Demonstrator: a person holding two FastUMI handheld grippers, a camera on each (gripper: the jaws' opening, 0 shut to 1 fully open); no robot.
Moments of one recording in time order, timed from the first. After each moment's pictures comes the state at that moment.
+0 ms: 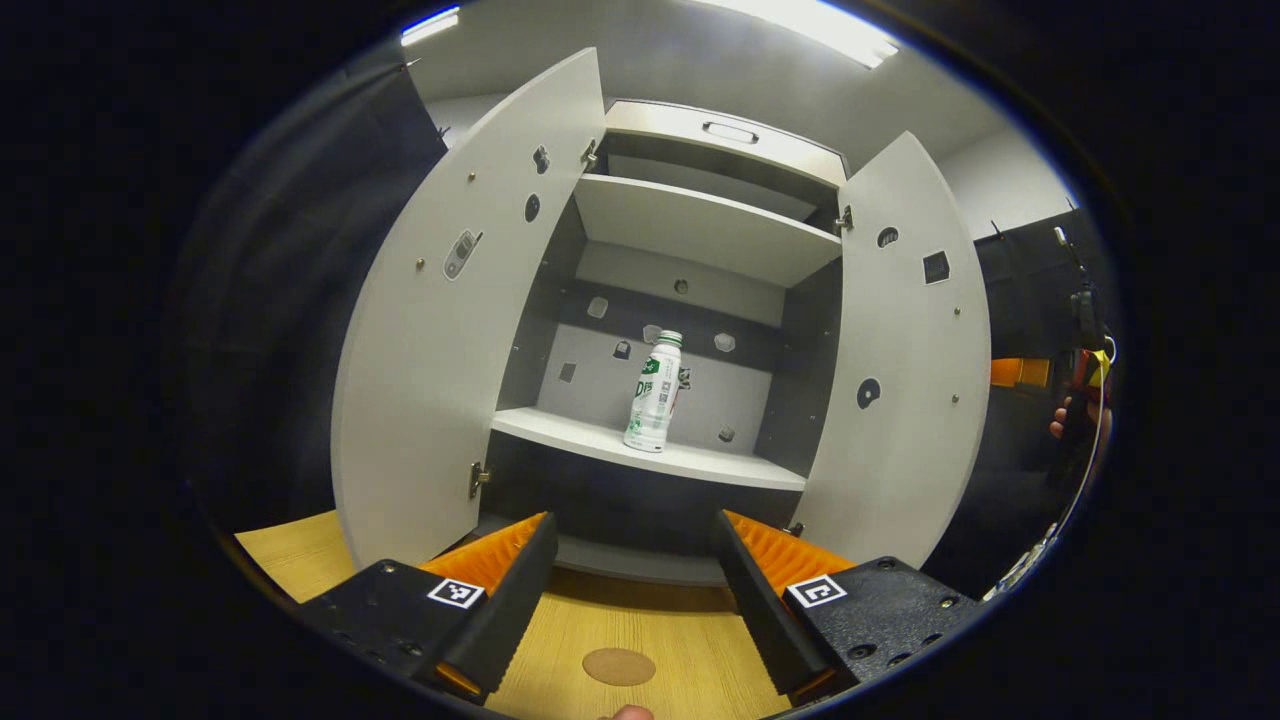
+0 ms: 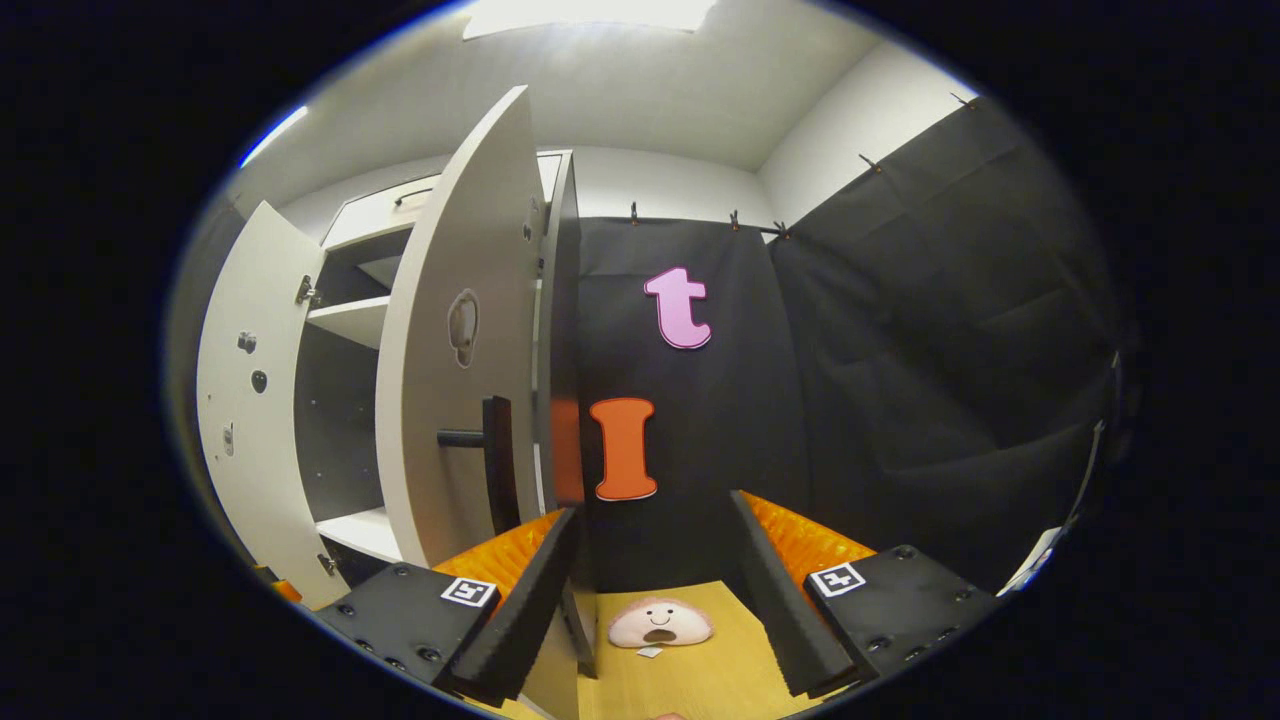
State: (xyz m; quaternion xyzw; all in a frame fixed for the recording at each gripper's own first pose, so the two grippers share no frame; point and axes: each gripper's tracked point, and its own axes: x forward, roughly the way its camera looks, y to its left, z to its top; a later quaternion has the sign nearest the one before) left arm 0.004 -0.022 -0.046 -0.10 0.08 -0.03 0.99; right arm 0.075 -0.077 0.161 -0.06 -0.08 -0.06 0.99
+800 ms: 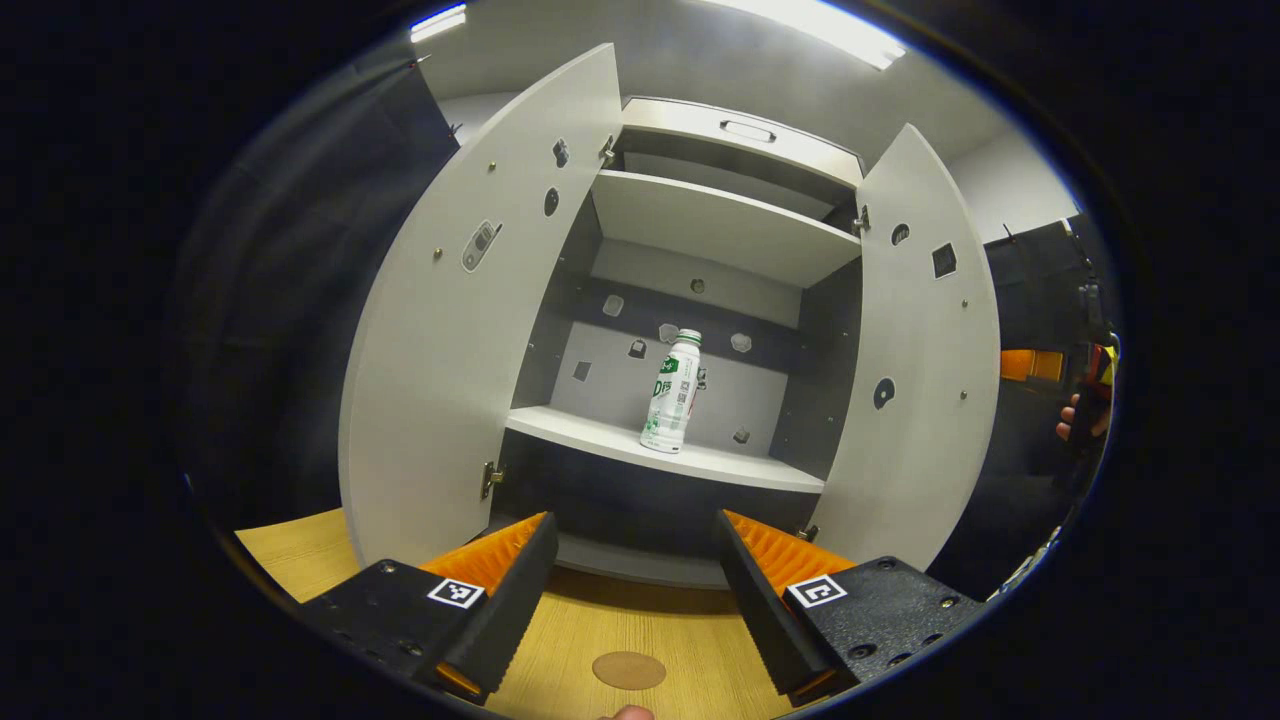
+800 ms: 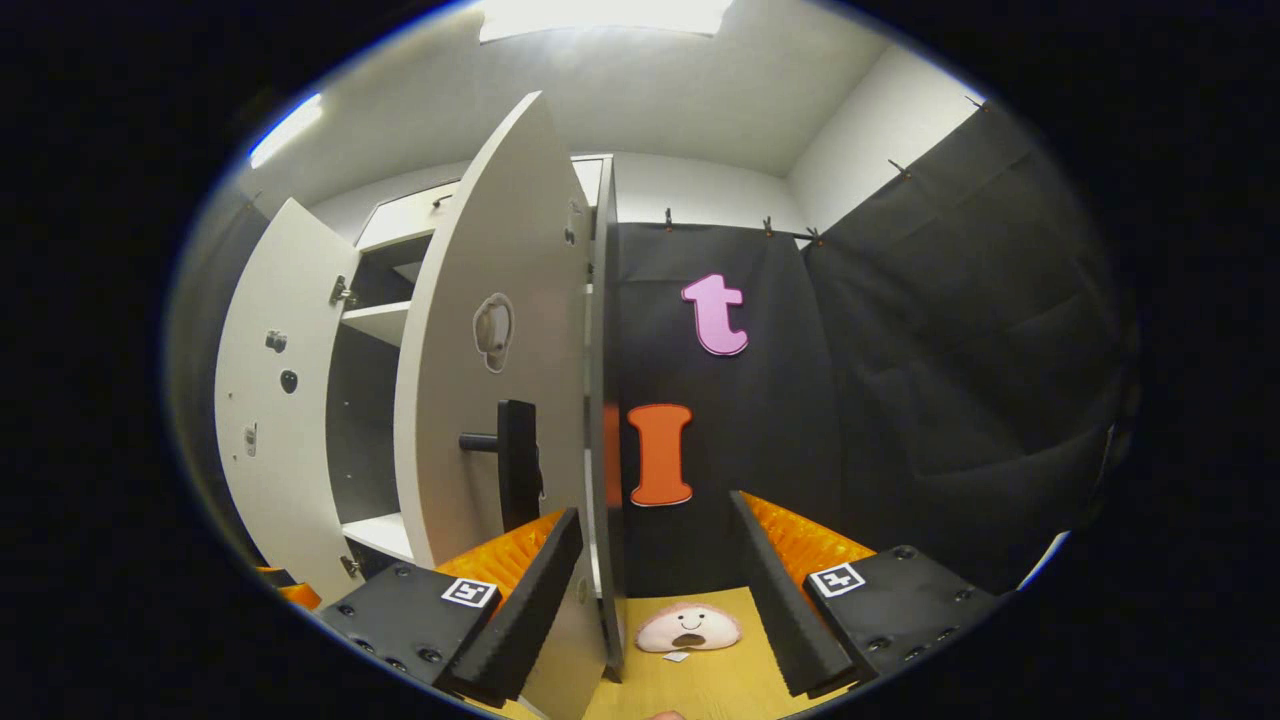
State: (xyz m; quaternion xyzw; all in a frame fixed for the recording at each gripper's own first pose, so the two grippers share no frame) left arm 0.014 -0.011 -0.054 -0.11 0.08 -0.02 0.99; right arm 0.076 -0.031 0.156 -0.07 -0.08 0.00 0.99
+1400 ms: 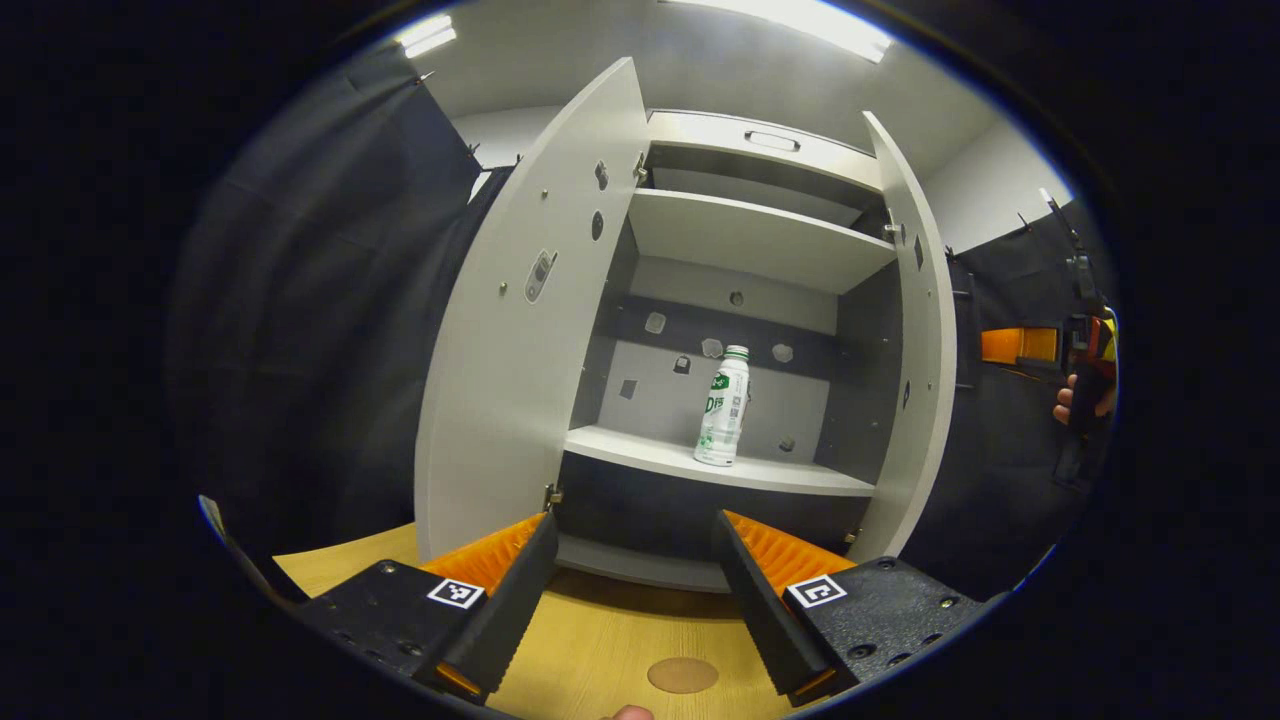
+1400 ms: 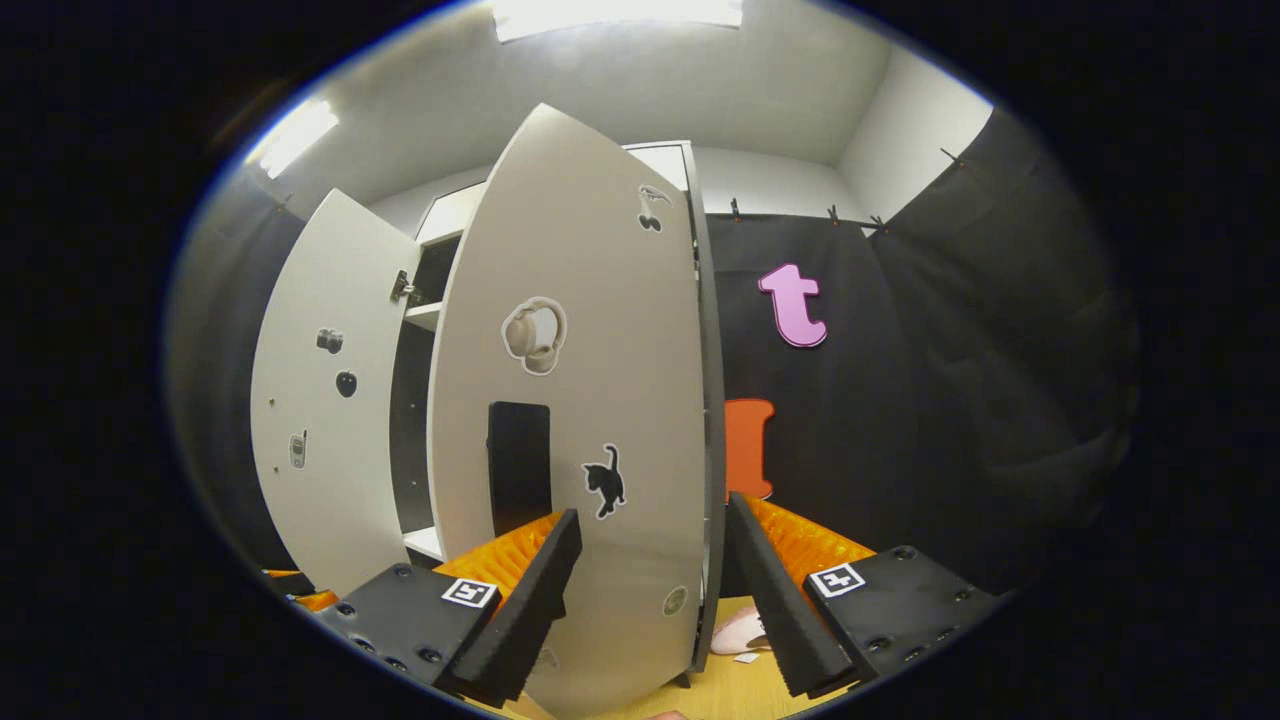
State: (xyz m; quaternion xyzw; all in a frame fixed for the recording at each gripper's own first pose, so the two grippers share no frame) left arm 0.012 0.048 -0.043 -0.08 0.06 0.03 0.99; right arm 0.108 0.072 0.139 -0.07 -0.06 0.08 0.99
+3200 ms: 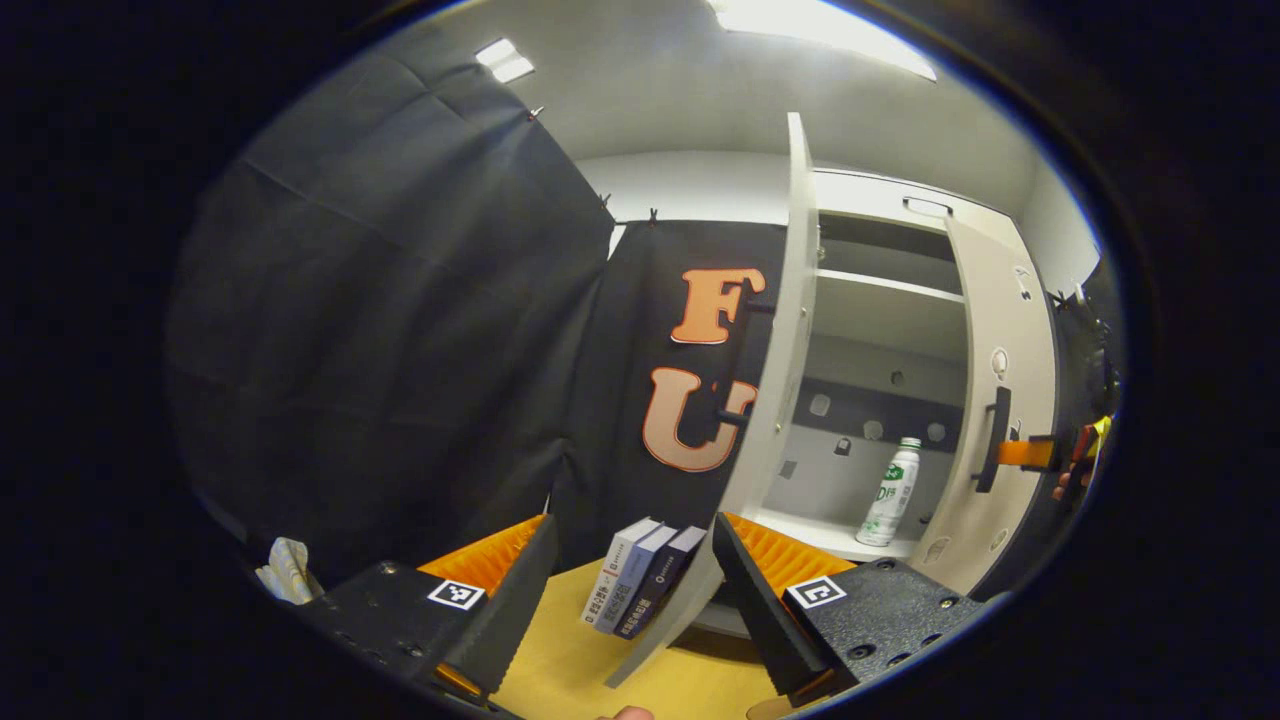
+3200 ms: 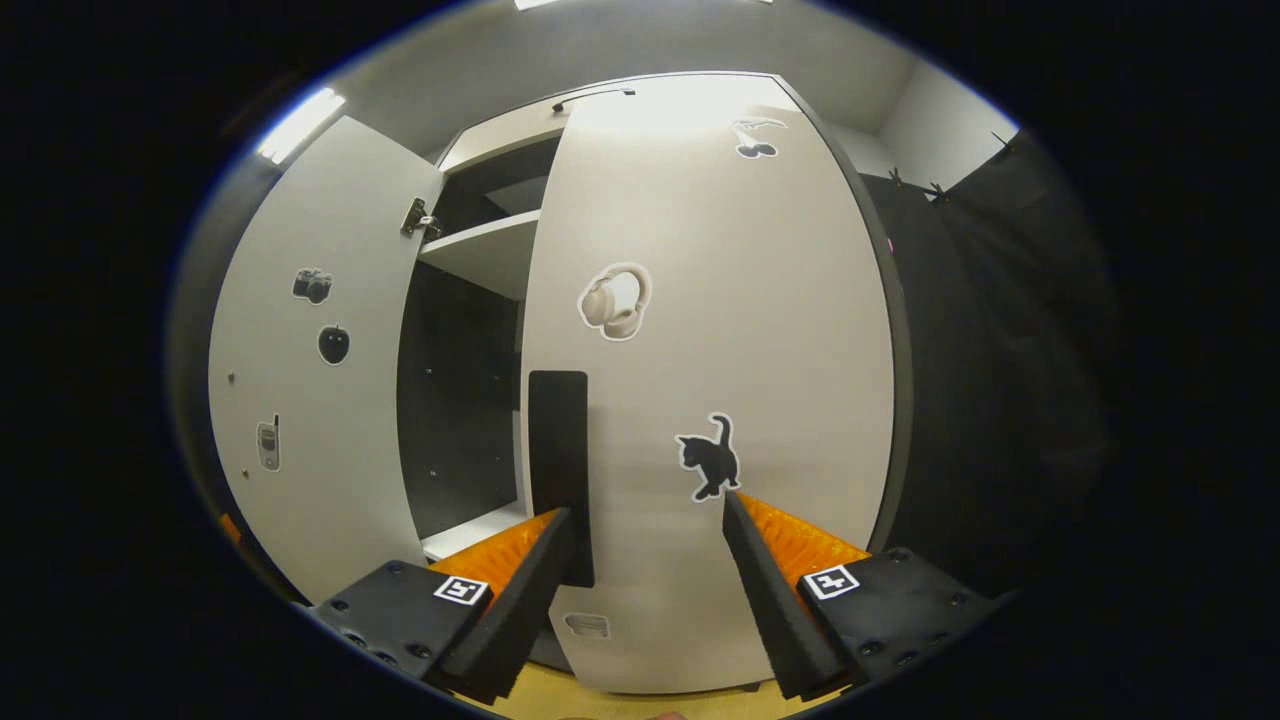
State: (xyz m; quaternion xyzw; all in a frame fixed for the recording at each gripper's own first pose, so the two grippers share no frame) left arm 0.007 0.241 0.029 -0.07 0.00 0.23 0.97; right arm 0.167 0.162 0.095 -0.08 0.01 0.10 0.99
